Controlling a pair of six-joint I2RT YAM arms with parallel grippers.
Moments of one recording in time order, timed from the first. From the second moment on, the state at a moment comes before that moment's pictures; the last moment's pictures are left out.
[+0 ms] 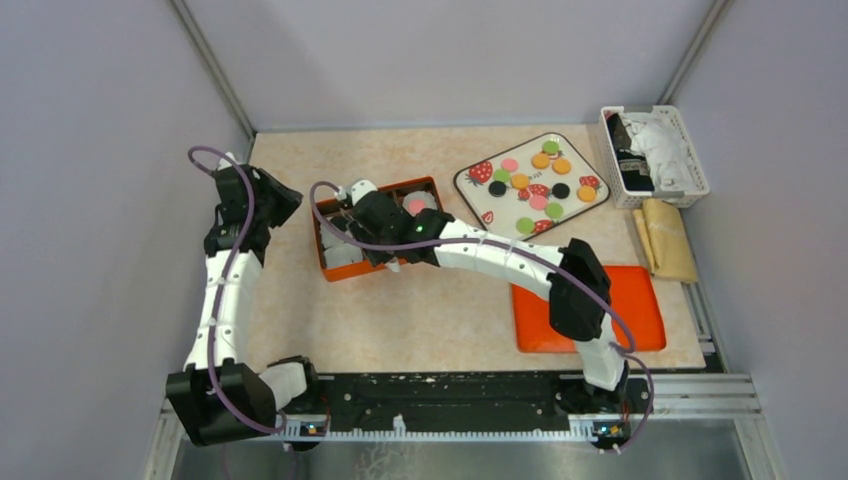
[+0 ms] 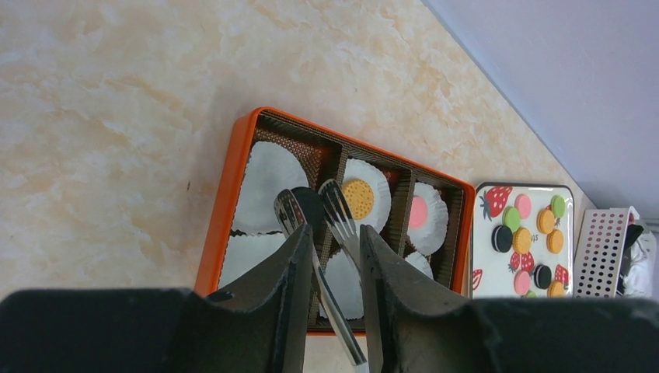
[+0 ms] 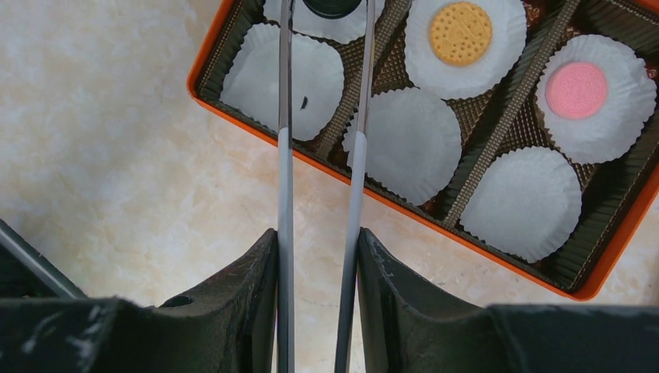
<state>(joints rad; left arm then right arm) 0.16 1.13 1.04 -0.42 0.08 -0.68 1.11 2.00 1.82 -0.58 0.23 0.26</state>
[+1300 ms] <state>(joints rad) 0.16 1.11 1.03 -0.40 0.11 -0.66 1.11 2.06 1.79 -0.48 0.36 0.25</state>
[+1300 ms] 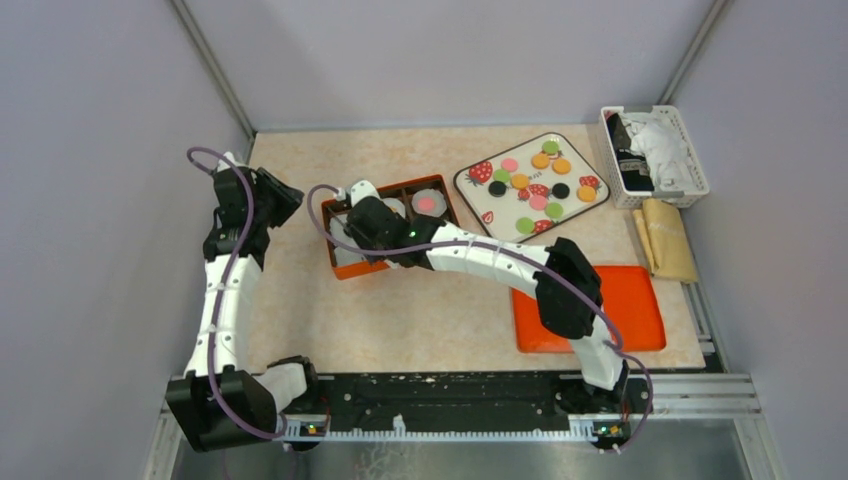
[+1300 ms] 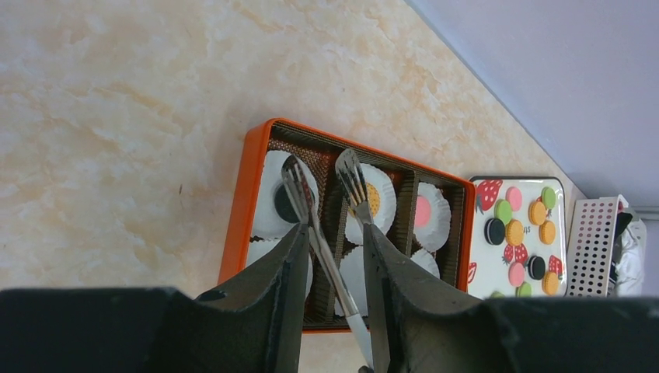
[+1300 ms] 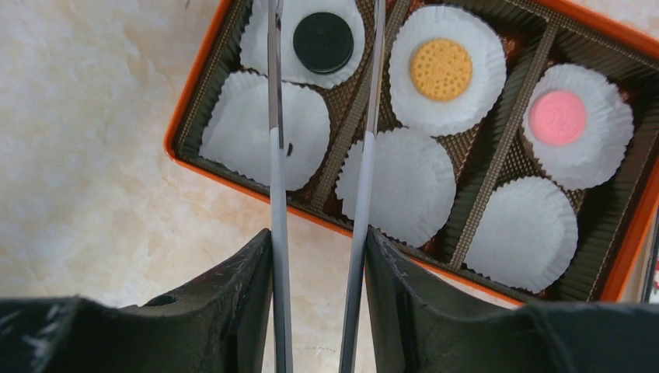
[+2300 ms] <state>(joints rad) 0.16 1.11 0.97 -0.31 0.24 -0.67 0.91 1.36 1.14 -0.52 0.67 0.35</state>
